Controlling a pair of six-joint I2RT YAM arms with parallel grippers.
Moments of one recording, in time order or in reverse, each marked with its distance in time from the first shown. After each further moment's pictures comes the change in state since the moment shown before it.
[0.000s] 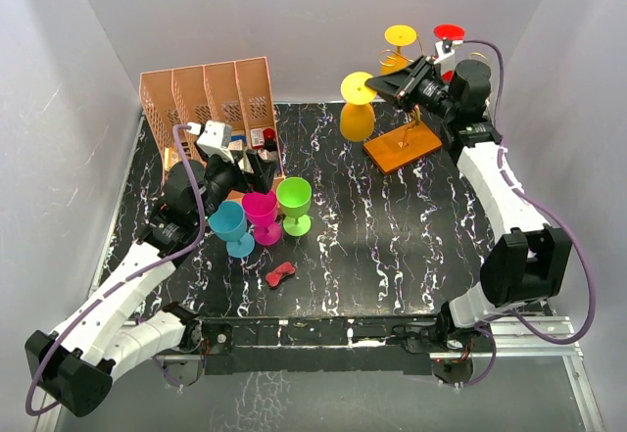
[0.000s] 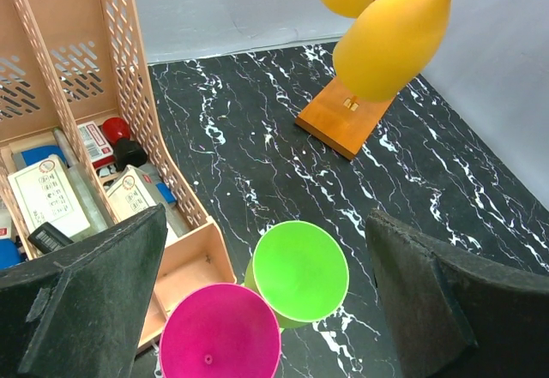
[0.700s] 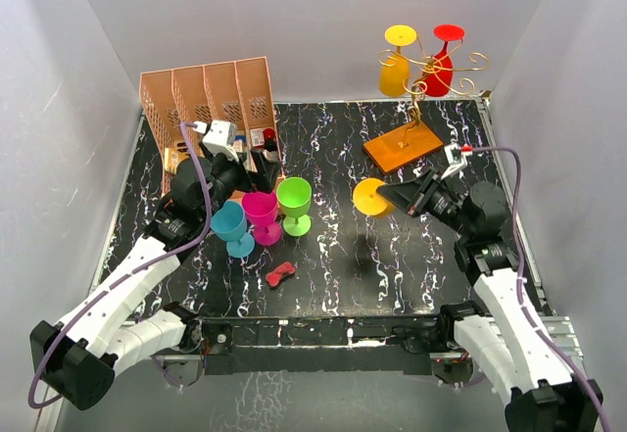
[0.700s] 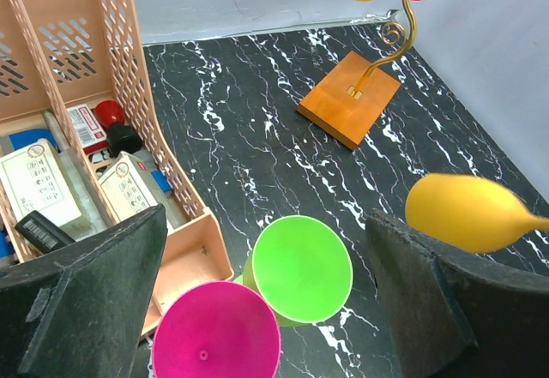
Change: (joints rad) left arm 0.000 0.039 0.000 0.002 -0.006 -0.017; right arm 0.037 -0.771 -0.815 0.039 -0.037 -0.317
